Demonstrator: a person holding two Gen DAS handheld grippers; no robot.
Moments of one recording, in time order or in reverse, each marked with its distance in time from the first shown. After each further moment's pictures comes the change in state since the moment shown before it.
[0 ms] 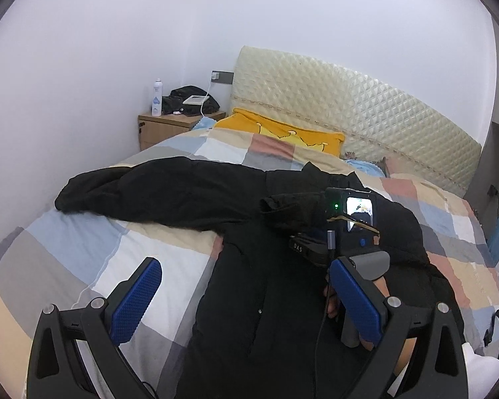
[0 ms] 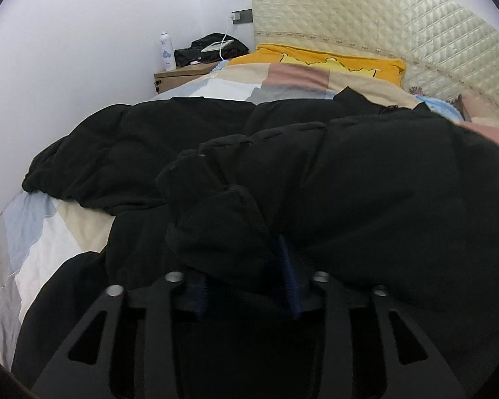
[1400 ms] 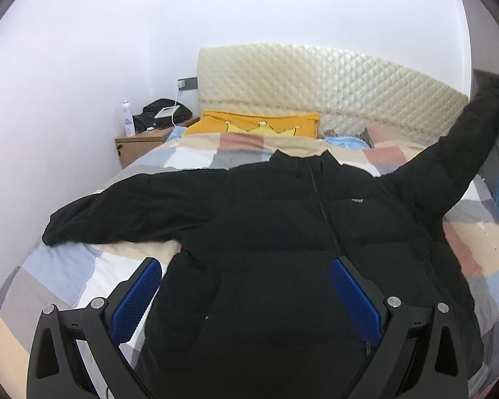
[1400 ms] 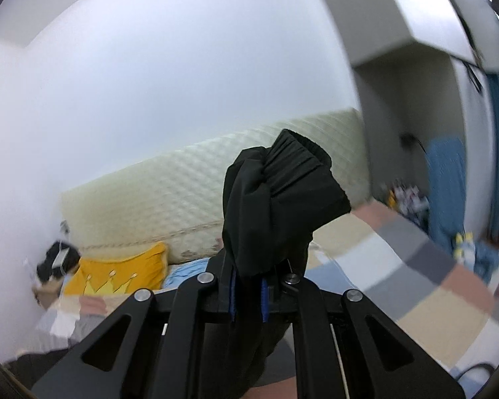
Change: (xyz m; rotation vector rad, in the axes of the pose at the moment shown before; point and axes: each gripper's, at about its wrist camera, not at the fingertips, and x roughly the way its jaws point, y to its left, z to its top) left arm 0.010 -0.104 -0.004 0.179 0.008 0.020; right arm -0.434 -0.398 0.112 0.419 -0.576 -0.533
